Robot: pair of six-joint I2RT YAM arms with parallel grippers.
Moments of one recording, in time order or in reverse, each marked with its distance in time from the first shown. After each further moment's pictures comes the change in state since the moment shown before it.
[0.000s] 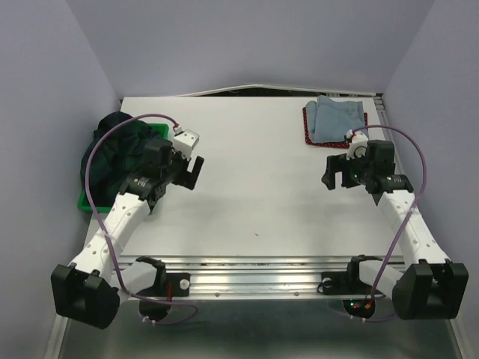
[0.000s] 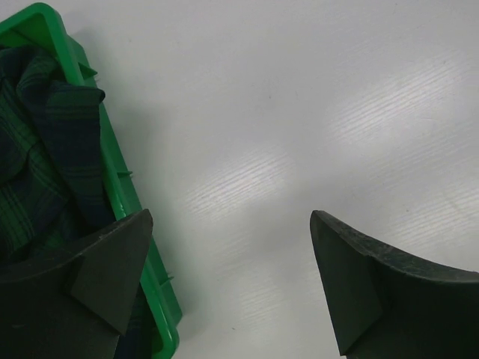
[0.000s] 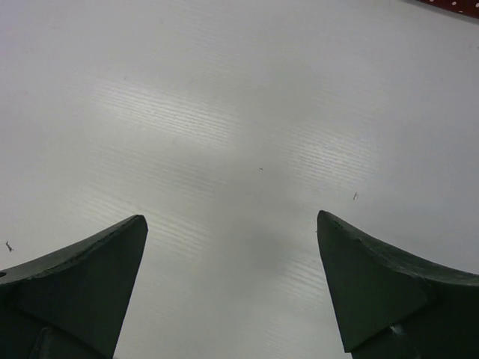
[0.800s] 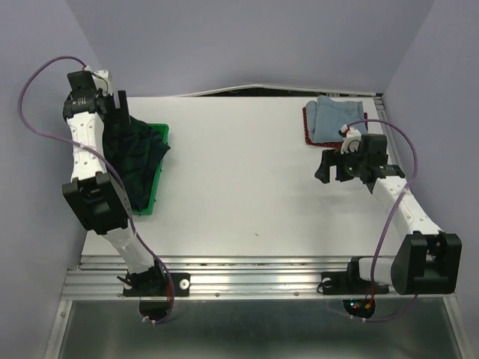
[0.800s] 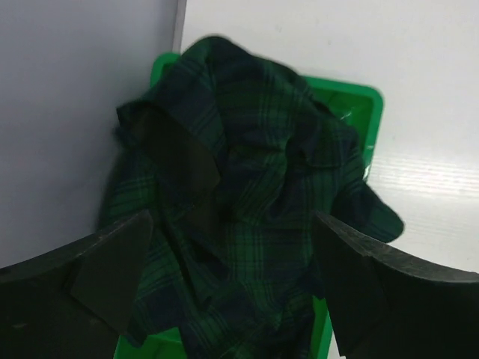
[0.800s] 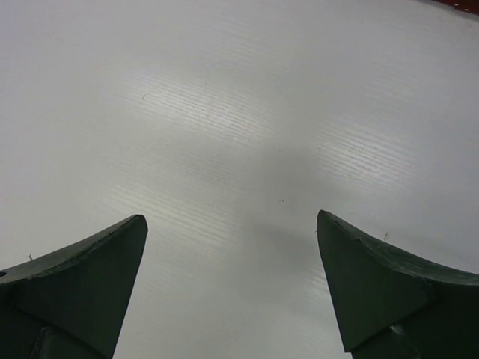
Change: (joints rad) left arm 0.592 0.721 0.980 -0.317 0.088 -0.048; right arm 0.000 0.166 0.038 0.092 -0.097 0.036
